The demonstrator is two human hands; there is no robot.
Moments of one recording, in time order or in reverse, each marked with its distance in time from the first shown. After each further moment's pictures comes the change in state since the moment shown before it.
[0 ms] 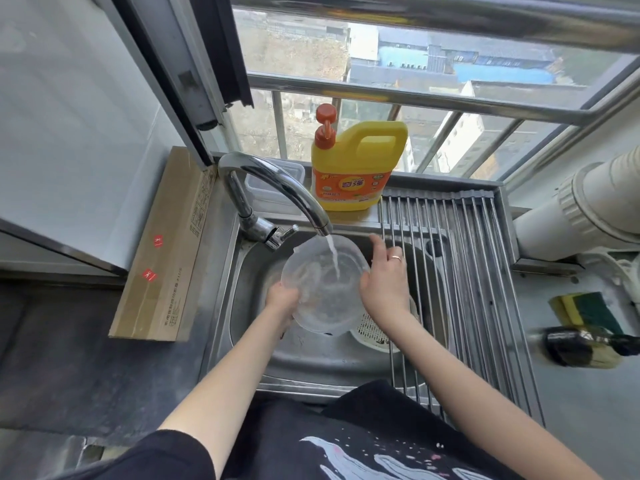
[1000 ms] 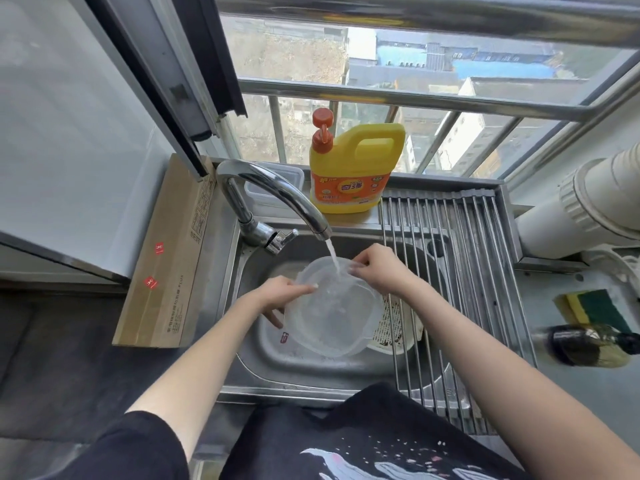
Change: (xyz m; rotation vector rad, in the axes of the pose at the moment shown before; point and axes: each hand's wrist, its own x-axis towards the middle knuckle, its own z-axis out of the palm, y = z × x) left_hand 0.013 0.033 -0.029 0.737 -0.413 0.081; right_hand 0.043 -0.002 -0.021 0.207 -0.445 -0.008
